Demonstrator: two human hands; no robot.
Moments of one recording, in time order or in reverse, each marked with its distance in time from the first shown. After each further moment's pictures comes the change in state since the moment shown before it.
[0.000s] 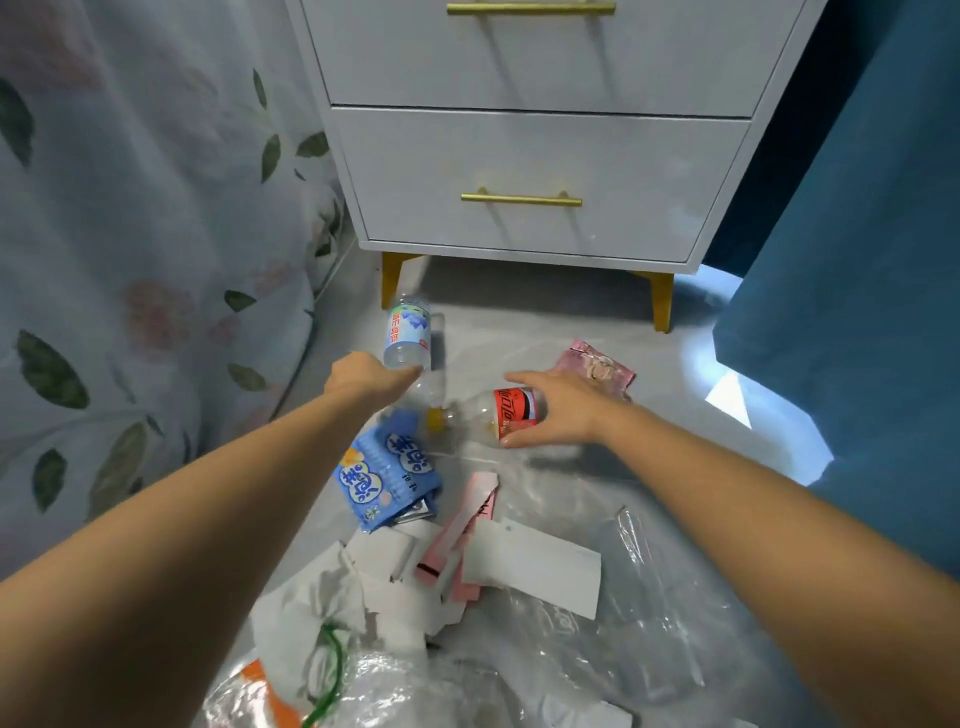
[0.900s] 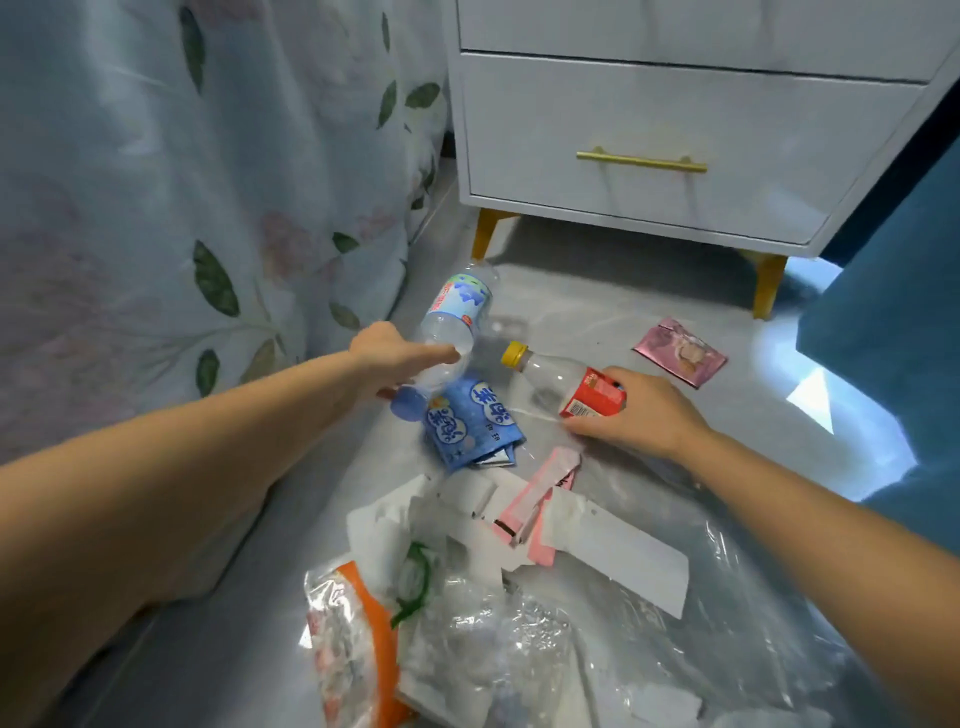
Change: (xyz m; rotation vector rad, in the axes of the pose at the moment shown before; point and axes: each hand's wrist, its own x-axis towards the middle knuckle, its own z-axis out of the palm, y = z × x) left_hand -0.047 -0.067 -0.058 -0.248 -0.114 -0.066; right_hand -0.032 -0.029 0.031 0.112 0.169 0.069
